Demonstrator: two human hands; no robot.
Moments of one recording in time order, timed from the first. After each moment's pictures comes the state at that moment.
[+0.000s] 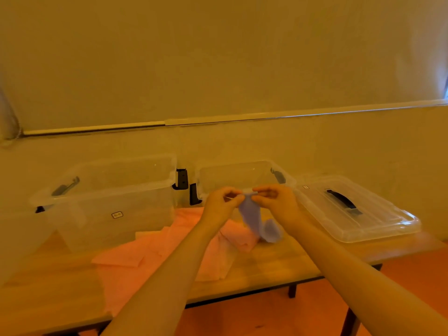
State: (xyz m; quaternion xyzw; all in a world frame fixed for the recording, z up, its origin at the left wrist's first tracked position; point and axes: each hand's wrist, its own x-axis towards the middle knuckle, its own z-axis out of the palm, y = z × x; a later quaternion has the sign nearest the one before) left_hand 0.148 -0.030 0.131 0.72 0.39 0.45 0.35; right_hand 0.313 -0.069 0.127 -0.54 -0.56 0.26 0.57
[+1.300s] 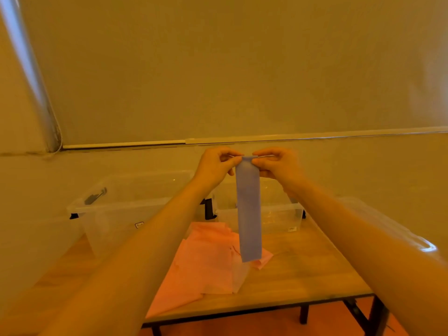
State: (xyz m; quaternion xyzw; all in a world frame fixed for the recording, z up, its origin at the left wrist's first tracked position) left_hand 0.106 -0.038 0.271 0.74 0.35 0.51 0.25; right_hand 0.272 -0.075 0.267 -0.45 -0.56 0.32 0.62
